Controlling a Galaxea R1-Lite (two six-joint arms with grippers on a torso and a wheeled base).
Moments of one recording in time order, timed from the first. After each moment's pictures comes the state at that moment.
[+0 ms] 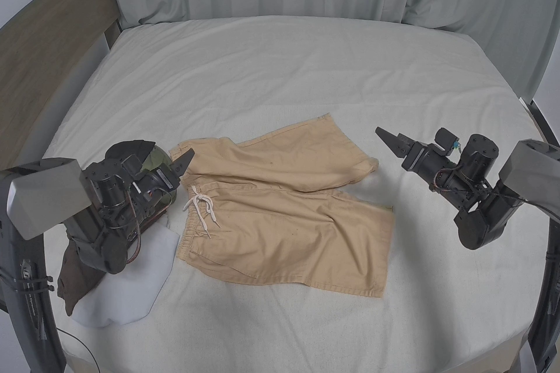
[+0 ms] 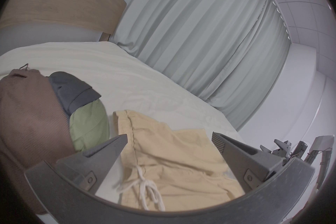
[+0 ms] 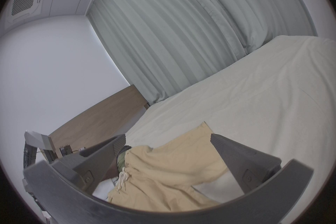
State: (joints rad) left arm -0.12 2.30 -0.79 -1.52 -0.17 -0.53; right arm 0.19 2.24 -0.88 -1.52 0.38 0.49
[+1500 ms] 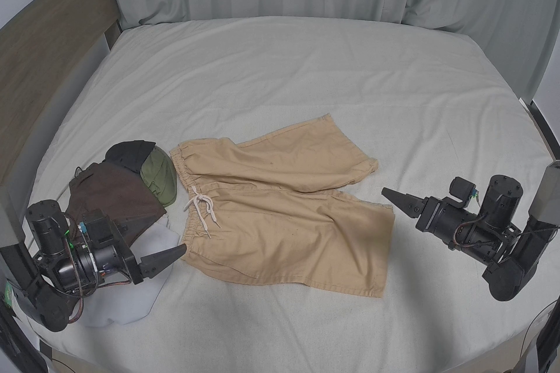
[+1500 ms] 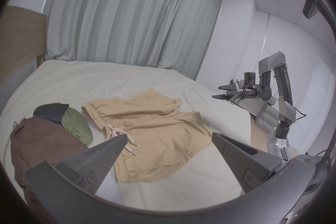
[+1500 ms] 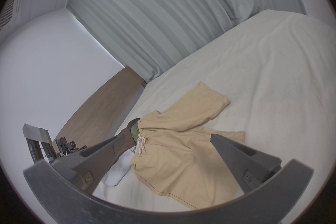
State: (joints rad) left arm -0.04 1.89 -0.14 -1.54 -0.73 0.05; right arm 0.29 2.00 -0.36 -1.54 0.32 0.53
